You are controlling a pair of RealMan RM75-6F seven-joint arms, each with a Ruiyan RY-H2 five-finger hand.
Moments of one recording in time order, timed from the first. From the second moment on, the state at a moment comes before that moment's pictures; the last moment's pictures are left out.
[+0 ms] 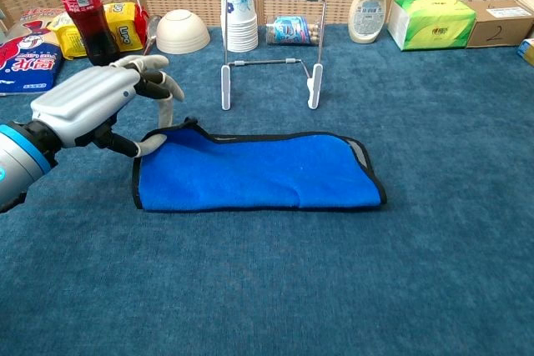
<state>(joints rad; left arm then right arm) -0.58 -1.80 -0.07 -1.05 1.56 1.25 0.03 0.03 -1.12 0.07 -1.65 -1.45 1.49 0.01</state>
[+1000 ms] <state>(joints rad) -0.60 -1.86 -0.09 -0.96 1.50 1.18 0.06 0.01 -1.11 0.07 -1.65 -1.45 1.50 0.02</state>
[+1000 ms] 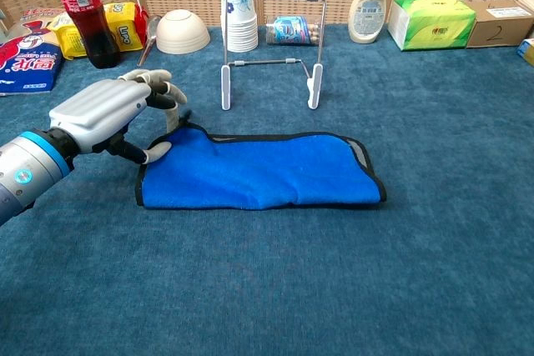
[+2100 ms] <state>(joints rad) -0.57 -1.72 -0.05 -1.26 1.55 1.23 0.11 0.02 -1.12 0.07 -1.65 -1.45 1.50 0.02</state>
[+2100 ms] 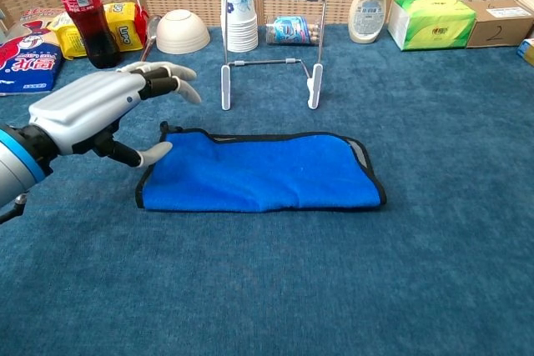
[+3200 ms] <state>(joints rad) -0.58 -1.48 -0.01 -1.61 1.56 1.15 0.19 0.06 -1.11 0.07 -1.66 -1.48 1.45 0.04</state>
